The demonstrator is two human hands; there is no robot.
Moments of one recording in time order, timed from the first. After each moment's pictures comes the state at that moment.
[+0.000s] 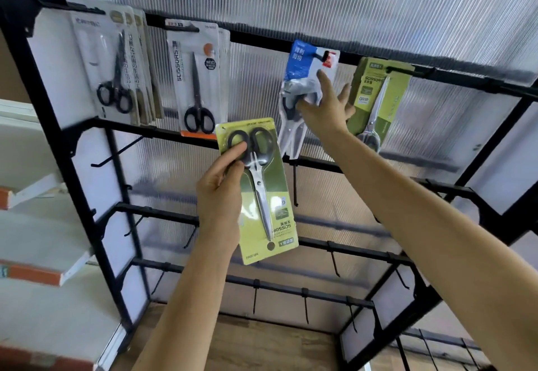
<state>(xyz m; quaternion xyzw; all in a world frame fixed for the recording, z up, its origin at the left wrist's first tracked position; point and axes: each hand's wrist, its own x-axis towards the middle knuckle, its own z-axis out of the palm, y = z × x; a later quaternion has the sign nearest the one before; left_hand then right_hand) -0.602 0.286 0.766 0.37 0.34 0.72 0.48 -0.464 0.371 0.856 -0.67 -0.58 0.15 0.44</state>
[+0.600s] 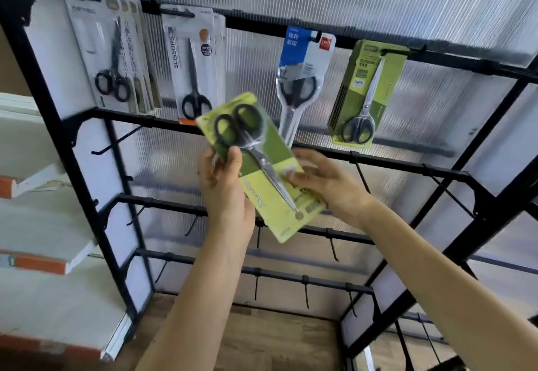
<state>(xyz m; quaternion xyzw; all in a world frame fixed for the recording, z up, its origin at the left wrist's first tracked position) -0.584 0.273 0.757 0.23 0.26 0.76 0.54 -0.438 0.268 0.781 -0.45 -0.61 0.51 0.40</state>
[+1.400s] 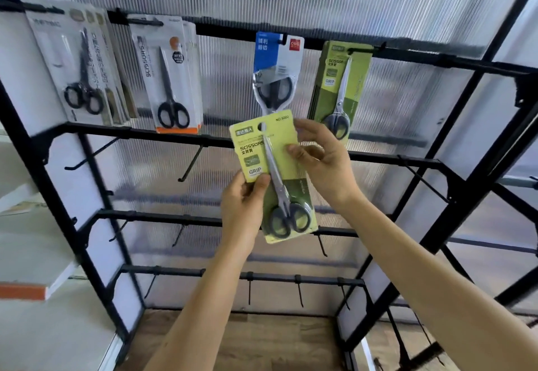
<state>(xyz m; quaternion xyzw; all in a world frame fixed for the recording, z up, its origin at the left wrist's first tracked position) -0.554 0.272 0.724 0.51 0.39 0.63 0.44 -0.433 0.268 0.785 -0.44 -0.64 0.24 0.59</state>
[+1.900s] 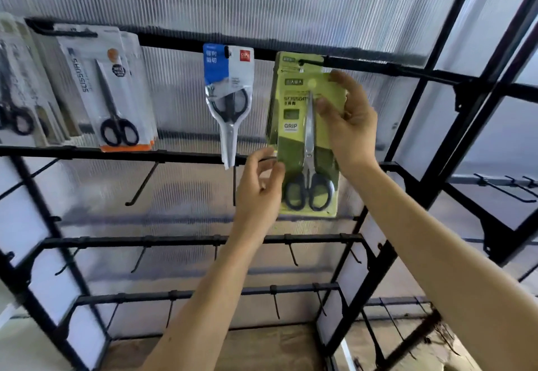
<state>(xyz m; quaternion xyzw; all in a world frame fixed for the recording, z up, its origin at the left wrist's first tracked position) -0.483 0.273 0.765 0.61 0.32 0.57 0.45 -0.358 0.276 0.842 -0.45 -0.54 0.10 0.71</state>
